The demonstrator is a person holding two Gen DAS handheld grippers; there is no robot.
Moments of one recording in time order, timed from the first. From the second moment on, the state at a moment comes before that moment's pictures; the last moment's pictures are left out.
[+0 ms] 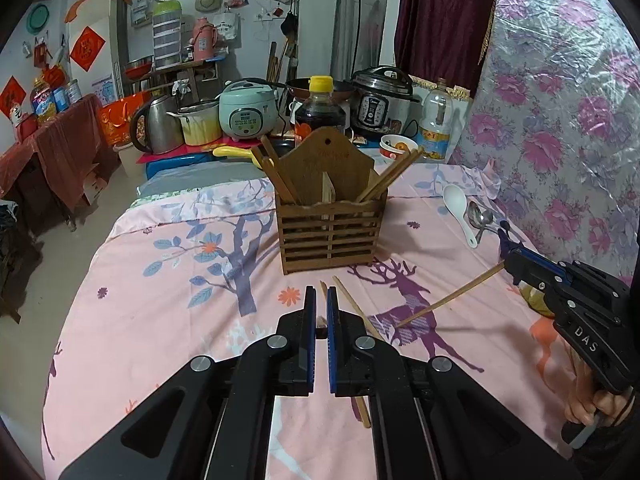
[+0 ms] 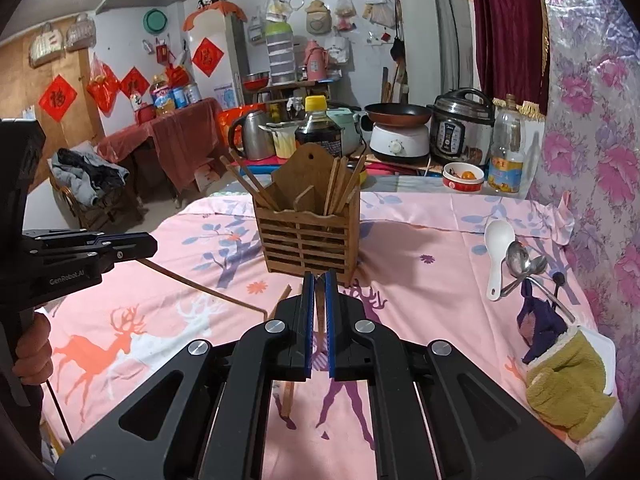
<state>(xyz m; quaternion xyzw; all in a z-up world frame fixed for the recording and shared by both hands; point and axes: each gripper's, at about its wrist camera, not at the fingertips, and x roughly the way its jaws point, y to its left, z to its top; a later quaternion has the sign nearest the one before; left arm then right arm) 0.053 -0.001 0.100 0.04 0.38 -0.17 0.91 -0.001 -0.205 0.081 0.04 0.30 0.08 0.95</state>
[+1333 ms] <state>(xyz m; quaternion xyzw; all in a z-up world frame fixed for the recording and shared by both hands) 0.191 -0.005 0.123 -0.06 0.25 -0.10 0.96 0.141 -0.204 0.109 0.09 0.23 0.07 0.97</state>
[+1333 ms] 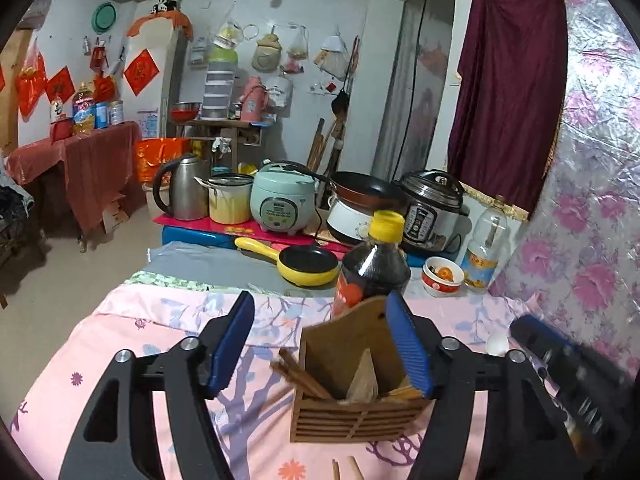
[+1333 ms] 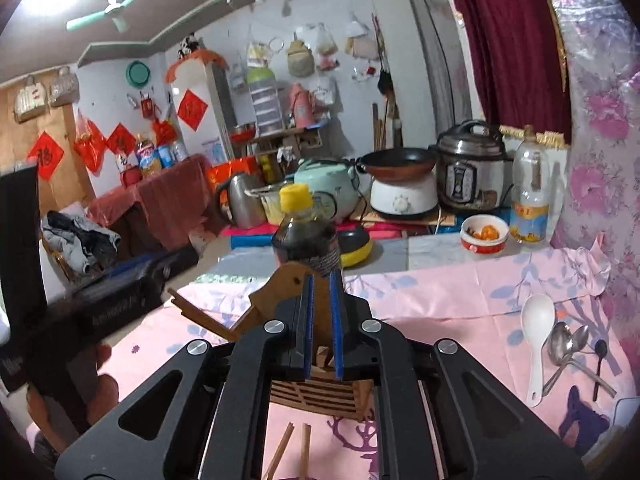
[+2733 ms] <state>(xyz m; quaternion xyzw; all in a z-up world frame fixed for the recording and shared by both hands) 0.040 0.039 -0.016 0.02 0.42 -0.05 0.91 0.008 -0.233 -0.018 0.12 0.39 0.05 0.91</state>
